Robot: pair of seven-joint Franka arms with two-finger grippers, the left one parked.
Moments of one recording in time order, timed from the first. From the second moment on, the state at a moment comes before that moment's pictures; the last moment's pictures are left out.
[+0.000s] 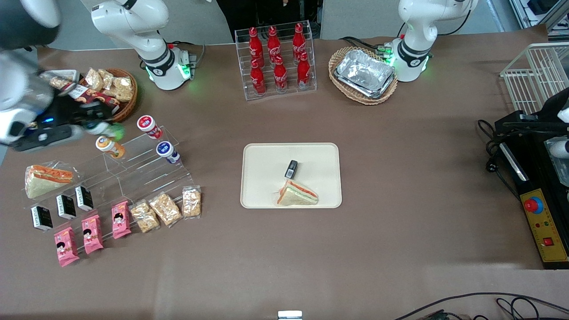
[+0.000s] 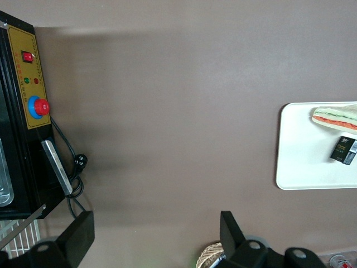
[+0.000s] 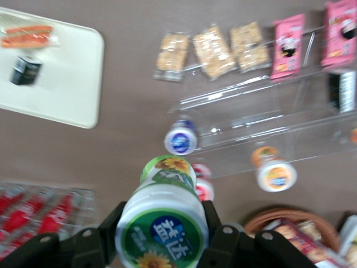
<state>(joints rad) 0.13 -0.02 -0.01 -1.59 0.10 1.38 -0.04</state>
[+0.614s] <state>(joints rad) 0.20 0.02 0.28 -1.63 0.16 1.49 0.55</state>
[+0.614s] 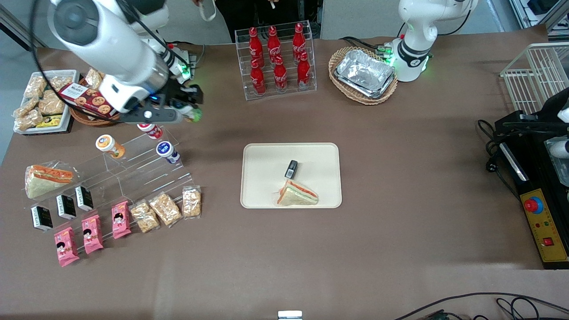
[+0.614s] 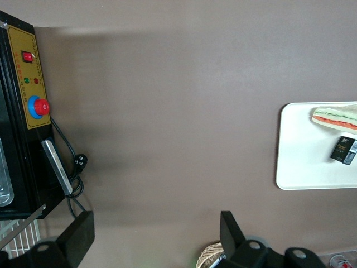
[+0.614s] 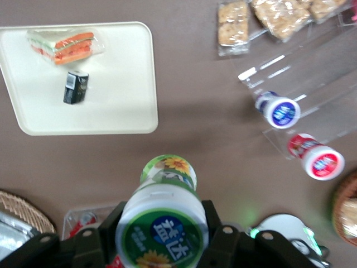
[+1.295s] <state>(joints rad) 0.40 0.13 0.28 -2.03 0.14 2.13 0.74</state>
